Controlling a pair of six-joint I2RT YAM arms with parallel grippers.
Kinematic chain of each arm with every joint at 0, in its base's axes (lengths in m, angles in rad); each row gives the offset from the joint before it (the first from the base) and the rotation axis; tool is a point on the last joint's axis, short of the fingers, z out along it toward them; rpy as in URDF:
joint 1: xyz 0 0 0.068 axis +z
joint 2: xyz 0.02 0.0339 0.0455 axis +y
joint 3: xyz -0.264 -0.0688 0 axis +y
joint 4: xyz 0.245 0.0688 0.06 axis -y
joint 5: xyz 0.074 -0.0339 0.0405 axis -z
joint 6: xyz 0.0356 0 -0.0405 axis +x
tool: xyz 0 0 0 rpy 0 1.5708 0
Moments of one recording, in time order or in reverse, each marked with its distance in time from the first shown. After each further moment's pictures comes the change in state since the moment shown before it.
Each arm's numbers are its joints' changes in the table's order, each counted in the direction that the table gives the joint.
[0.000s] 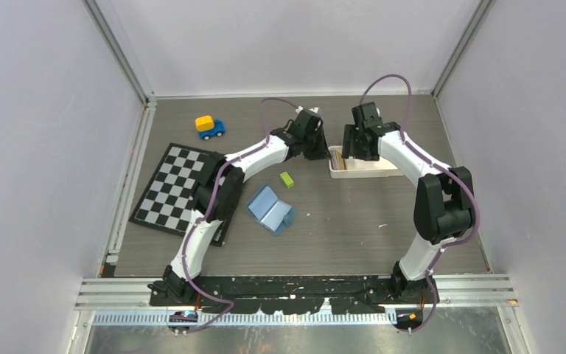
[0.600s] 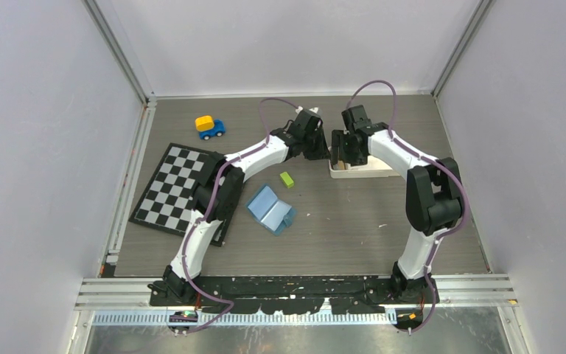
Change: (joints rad) left arm 0.000 -0.002 0.006 0.007 0.001 -0.001; right arm 0.035 0.080 -0.029 0.004 -0.137 -0.002
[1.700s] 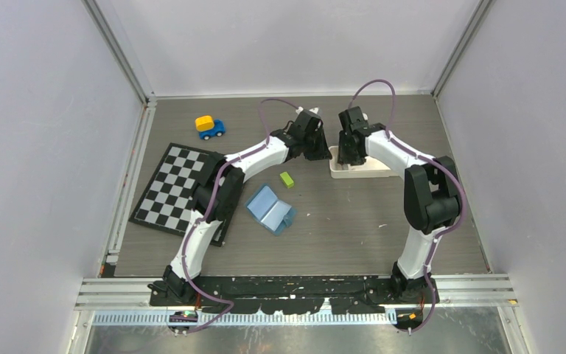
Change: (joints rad) left arm -0.002 -0.007 0.017 0.022 -0.004 -0.003; right arm 0.017 0.026 -0.001 -0.004 0.163 0.039
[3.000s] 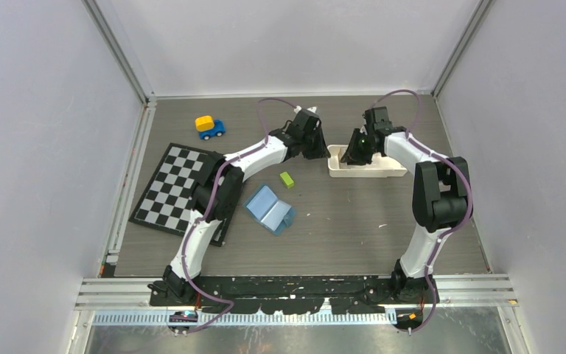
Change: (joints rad) left arm 0.002 0.000 0.005 0.010 -0.004 0.000; right arm -0.182 -0.007 0.081 0.138 -0.436 0.107
